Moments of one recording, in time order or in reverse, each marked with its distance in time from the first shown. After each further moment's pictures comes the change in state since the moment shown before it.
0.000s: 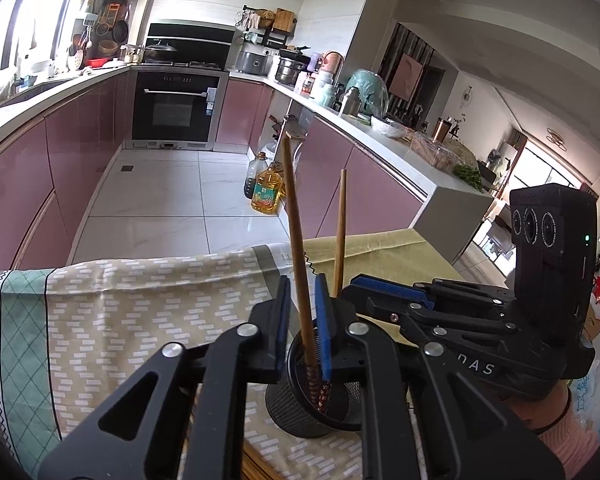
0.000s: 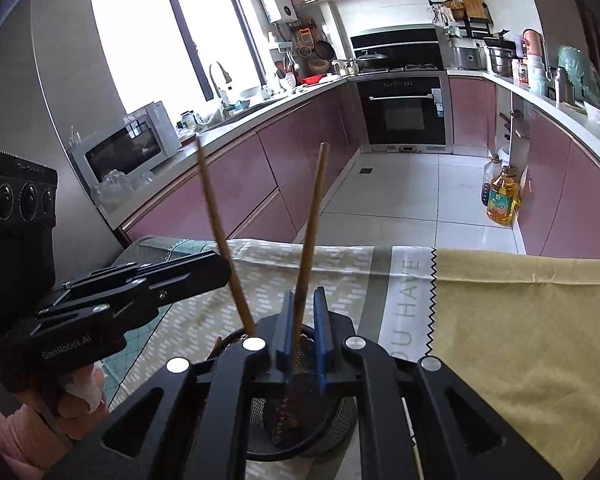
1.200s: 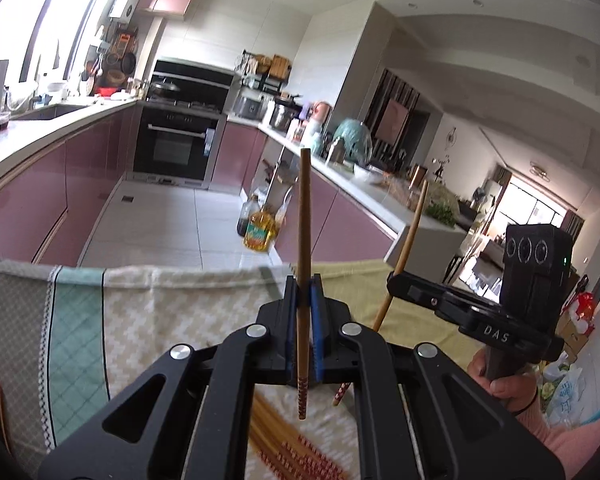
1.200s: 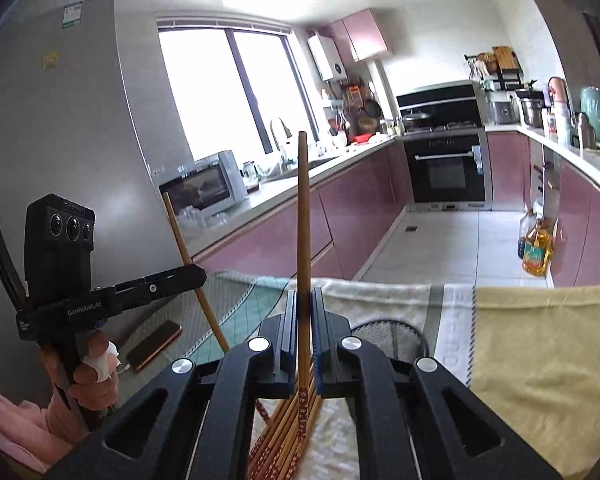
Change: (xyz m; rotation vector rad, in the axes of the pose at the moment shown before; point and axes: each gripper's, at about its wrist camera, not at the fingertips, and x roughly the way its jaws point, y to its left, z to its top) left arm -0.154 0.014 -0.024 -0.027 -0.197 -0.059; right arm -0.091 0.043 -0.018 -0.082 -0.242 0.153
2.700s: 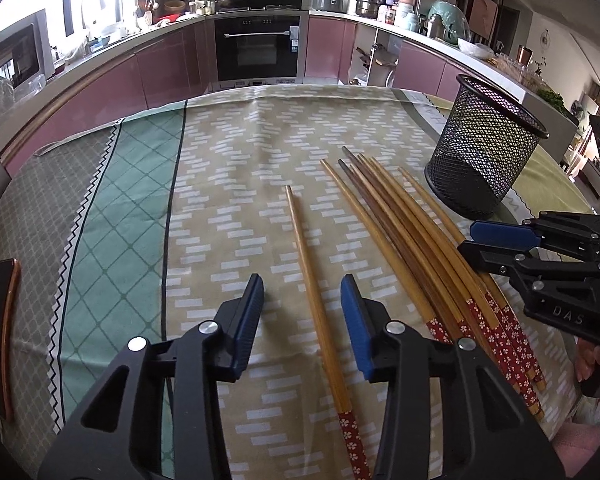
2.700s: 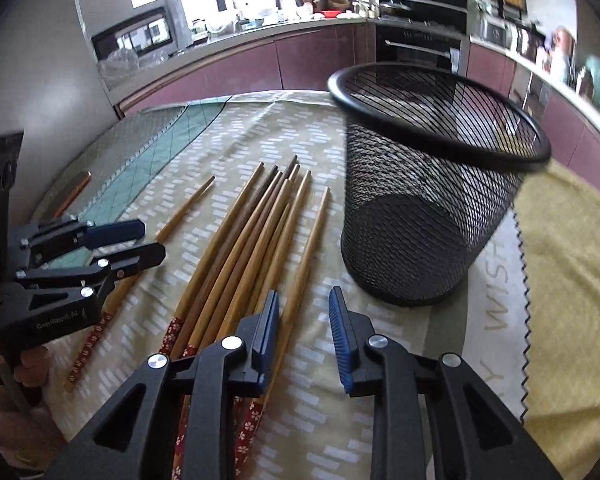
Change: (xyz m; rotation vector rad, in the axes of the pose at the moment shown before) left arm 0.074 0.083 -0.155 0.052 0.422 0.417; right arm 0.105 0.024 -0.129 -0.098 0.516 -0.242
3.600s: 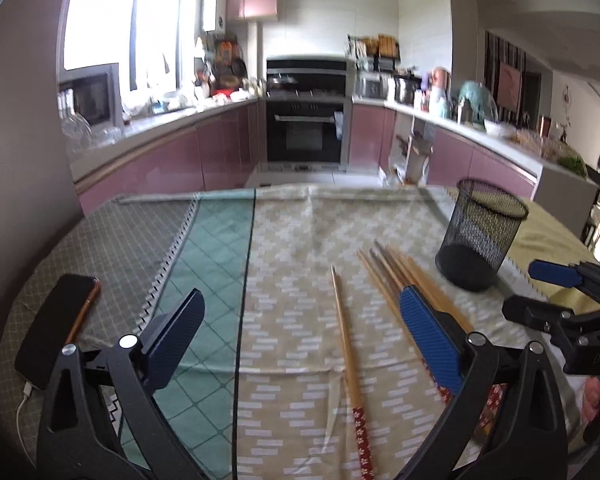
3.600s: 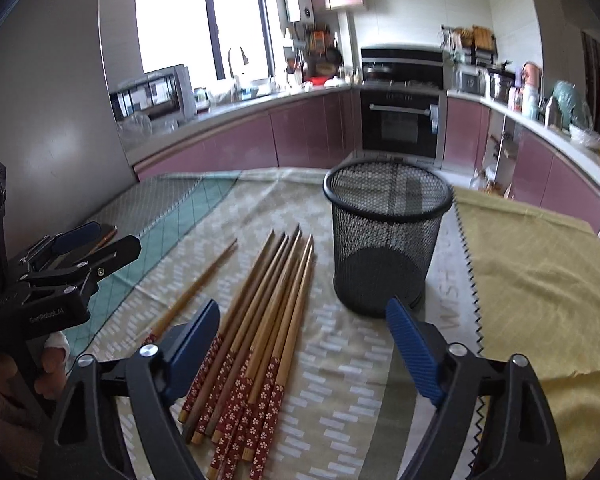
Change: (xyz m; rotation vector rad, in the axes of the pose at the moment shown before) left arm -0.091 0.005 -0.021 -0.067 -0.312 0.152; right arm -0.056 -0.002 -0.023 0.076 -0.227 0.017
